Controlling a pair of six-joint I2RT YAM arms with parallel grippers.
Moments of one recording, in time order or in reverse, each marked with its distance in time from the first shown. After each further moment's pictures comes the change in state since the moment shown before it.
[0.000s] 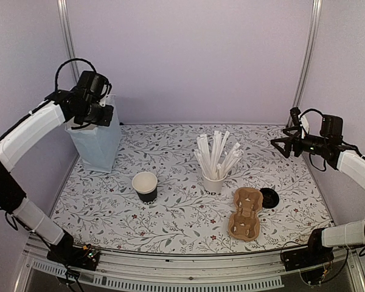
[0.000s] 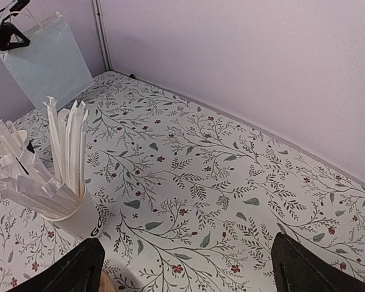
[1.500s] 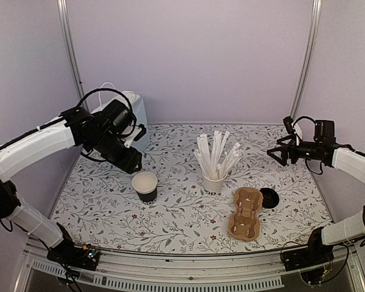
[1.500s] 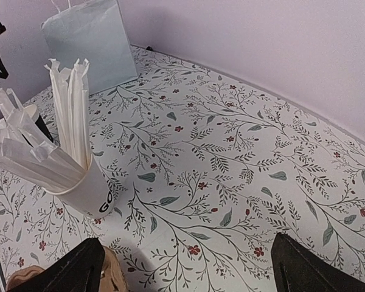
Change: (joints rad) left arm -0.341 -0.037 -0.103 -0.228 0.284 -0.079; right arm 0.000 0.105 0.001 -0.079 -0.058 -0.082
